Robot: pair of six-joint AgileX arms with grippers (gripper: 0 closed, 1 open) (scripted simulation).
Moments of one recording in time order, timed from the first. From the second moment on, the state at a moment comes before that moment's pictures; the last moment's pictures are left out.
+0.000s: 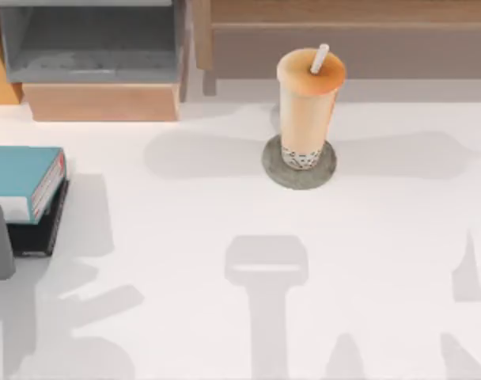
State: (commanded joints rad) left arm 0.26 1.55 0.25 0.80 0.28 1.69; right arm 0.00 0.00 0.00 0.00 0.00 0.00
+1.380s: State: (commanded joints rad) left arm 0.27 1.60 0.24 0.81 0.27 1.72; right arm 0.00 0.00 0.00 0.00 0.00 0.00
